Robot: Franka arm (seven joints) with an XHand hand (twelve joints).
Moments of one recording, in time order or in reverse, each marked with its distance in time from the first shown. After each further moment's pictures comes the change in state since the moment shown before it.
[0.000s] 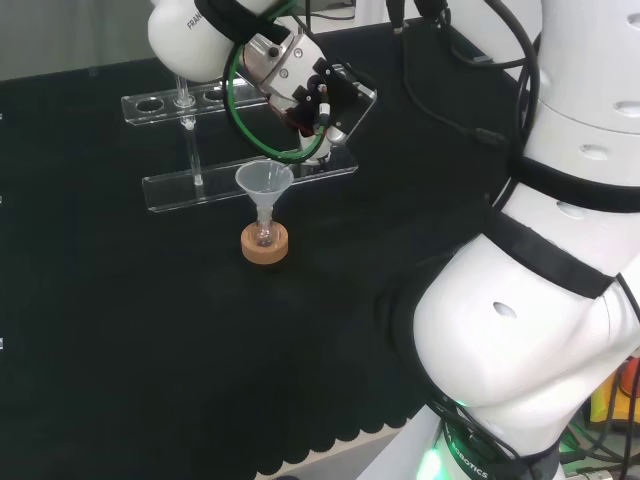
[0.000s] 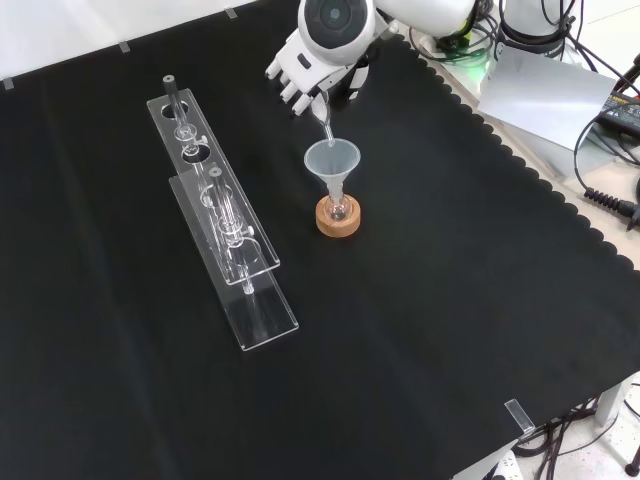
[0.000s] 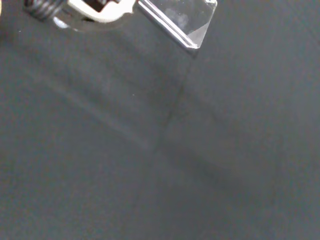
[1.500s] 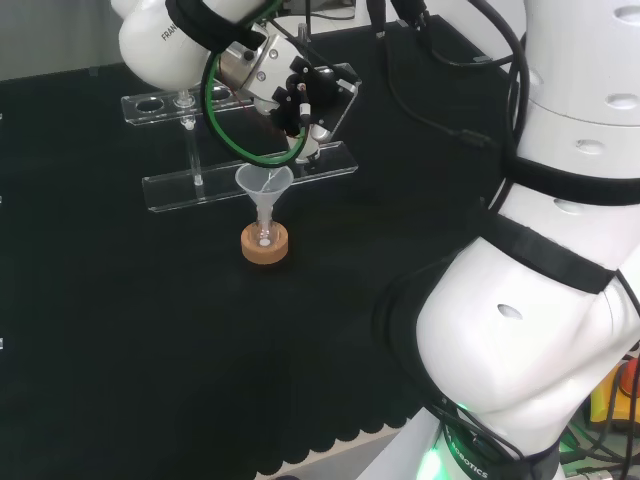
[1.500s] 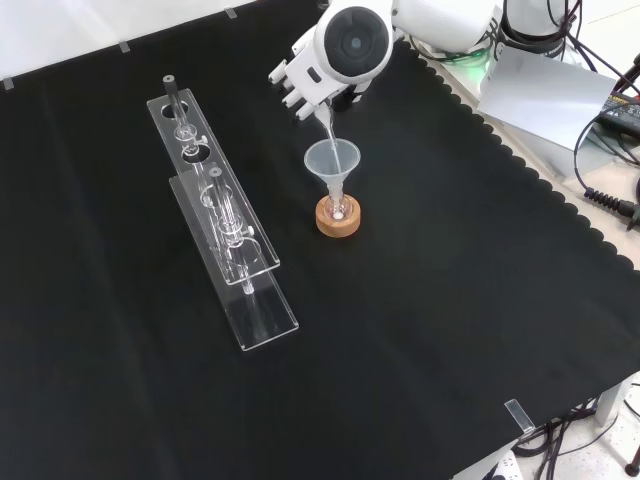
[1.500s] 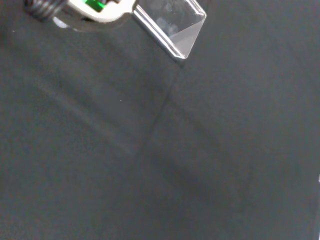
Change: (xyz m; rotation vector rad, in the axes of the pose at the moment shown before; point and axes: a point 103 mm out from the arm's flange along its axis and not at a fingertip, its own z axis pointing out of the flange) arm 0.009 -0.001 -0.021 0.006 -0.104 0.006
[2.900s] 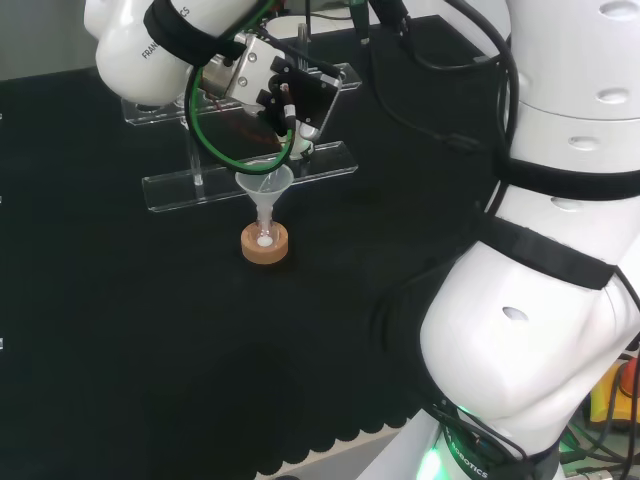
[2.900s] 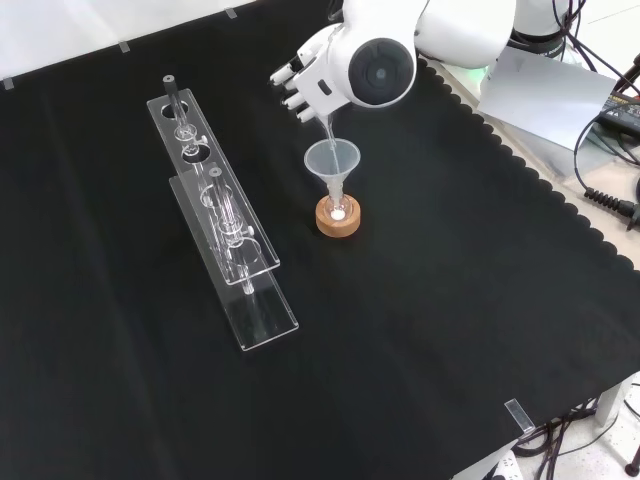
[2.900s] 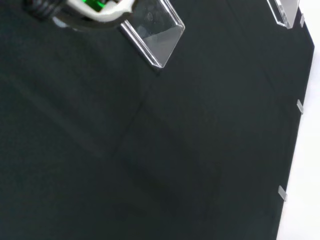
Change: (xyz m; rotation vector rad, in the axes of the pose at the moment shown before) arm 0.004 -0.001 -0.019 -0.004 -0.122 0.021
